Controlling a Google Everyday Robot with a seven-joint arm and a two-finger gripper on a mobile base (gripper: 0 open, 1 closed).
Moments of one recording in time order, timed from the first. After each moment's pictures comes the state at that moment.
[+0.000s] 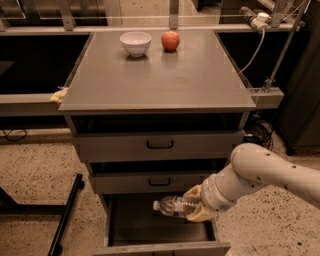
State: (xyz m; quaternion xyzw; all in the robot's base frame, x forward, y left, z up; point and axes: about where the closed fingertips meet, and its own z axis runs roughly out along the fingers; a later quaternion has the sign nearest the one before) arm 0.429 -0.109 0.587 -0.70 0.66 0.20 0.18
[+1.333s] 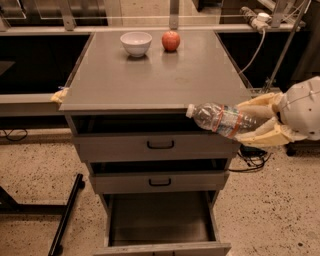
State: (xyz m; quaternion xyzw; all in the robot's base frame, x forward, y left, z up) arm 0.442 -0.182 0.920 -0.66 0.64 0.15 0.37
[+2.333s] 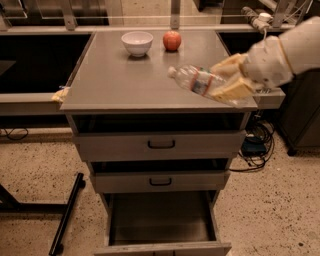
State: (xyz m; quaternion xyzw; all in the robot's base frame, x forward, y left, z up) arm 0.558 -0.154 0.937 -0.65 0.63 0.16 0.38
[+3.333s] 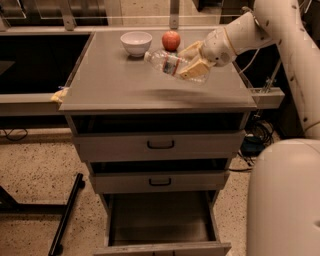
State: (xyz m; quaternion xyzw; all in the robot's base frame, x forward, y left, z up) arm 0.711 -0.093 0.908 -0.67 0.60 0.21 0.39
